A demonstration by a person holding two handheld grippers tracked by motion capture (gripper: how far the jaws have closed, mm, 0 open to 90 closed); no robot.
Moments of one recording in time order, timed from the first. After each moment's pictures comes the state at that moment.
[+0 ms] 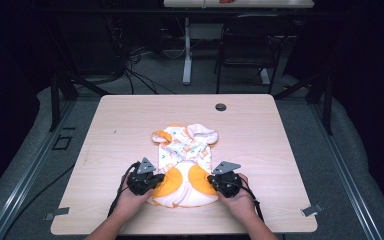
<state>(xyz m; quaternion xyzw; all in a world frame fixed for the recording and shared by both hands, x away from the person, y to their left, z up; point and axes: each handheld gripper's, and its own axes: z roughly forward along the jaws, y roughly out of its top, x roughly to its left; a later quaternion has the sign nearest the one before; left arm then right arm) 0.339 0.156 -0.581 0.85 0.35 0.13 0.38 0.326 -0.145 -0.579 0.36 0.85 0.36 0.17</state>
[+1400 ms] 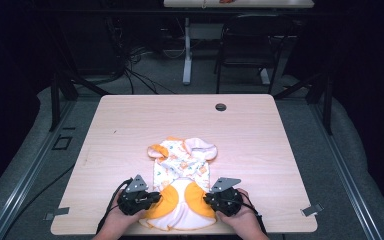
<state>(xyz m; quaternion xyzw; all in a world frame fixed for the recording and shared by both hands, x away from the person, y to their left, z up) 0.286 0.172 -0.577 0.86 0.32 0.09 0.39 0.277 -0.140 -0.570 0.31 0.87 0.36 0.11</state>
